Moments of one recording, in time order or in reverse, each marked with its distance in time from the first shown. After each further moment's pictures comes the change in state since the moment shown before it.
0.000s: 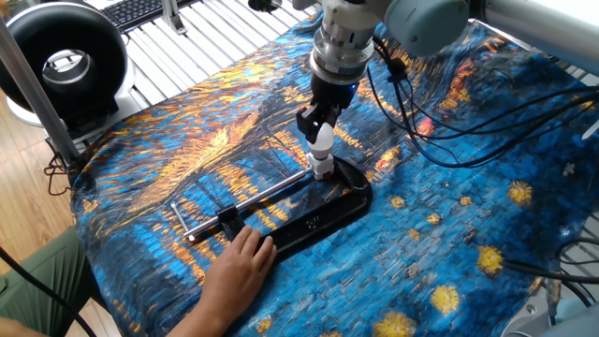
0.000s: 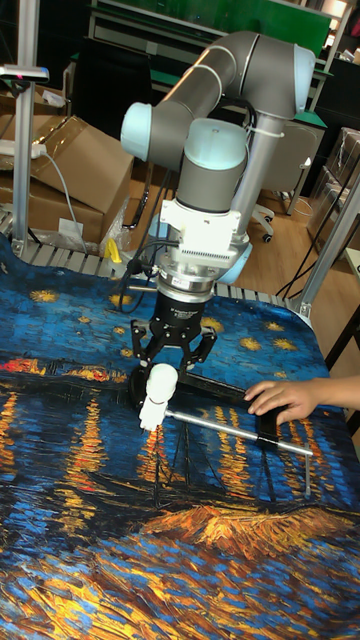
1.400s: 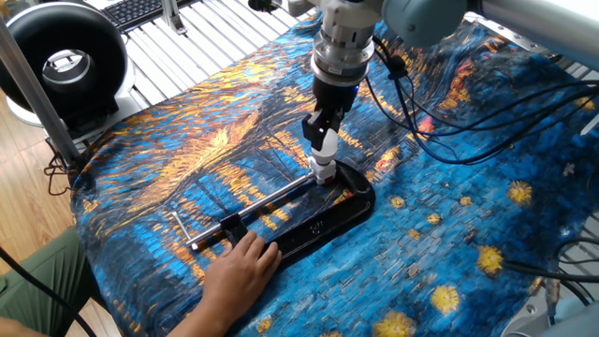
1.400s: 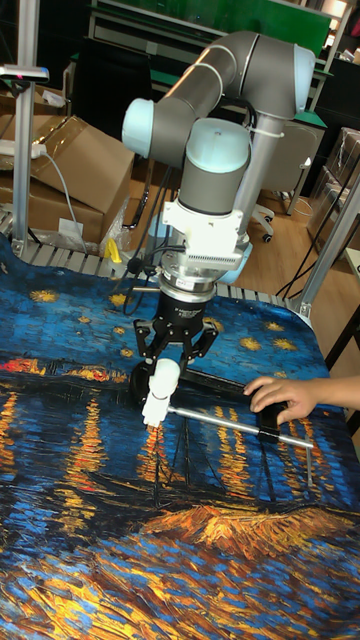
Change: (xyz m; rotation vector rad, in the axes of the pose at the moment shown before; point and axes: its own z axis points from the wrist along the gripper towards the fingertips) arm 0.012 0.006 -0.001 -0.012 0.054 -0.052
